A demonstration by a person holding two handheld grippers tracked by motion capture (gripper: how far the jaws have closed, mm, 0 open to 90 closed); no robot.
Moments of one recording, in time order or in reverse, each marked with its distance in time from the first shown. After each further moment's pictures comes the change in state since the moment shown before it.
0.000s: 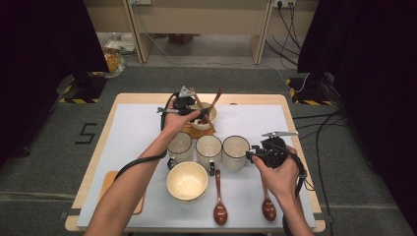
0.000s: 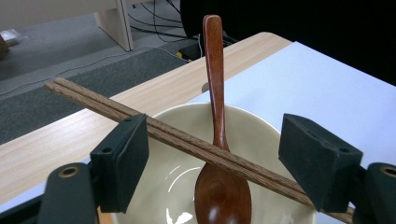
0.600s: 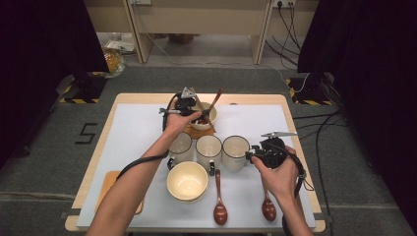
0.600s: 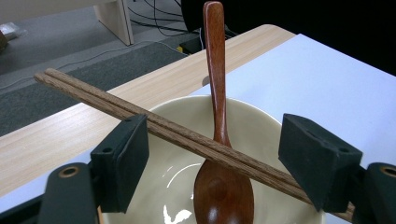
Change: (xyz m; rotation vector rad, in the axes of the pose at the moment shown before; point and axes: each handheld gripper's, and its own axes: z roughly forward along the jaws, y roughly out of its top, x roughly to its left) left arm -0.001 -0.003 0.007 0.026 0.004 -0.003; right arm 0.000 -0.001 0.003 0.006 0.001 -0.004
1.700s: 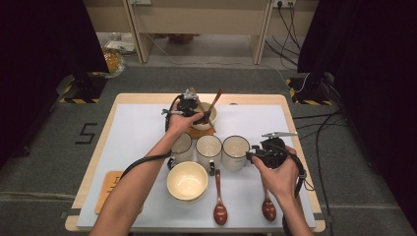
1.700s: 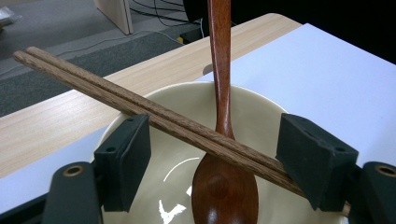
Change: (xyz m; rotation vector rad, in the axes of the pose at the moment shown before) left arm 0.000 -0.005 0.012 0.028 0.003 -0.022; right arm -0.002 -0.001 0.000 -0.001 -0.003 0.000
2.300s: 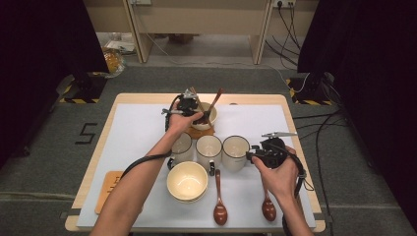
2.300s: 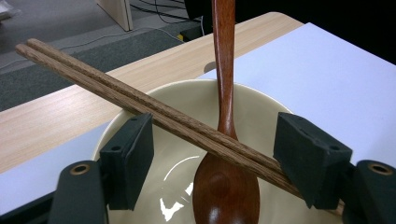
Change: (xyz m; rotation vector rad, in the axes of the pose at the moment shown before) left arm 0.002 0.000 0.001 0.014 -0.006 -0.021; right arm -0.001 0.000 0.002 0.004 0.000 0.005
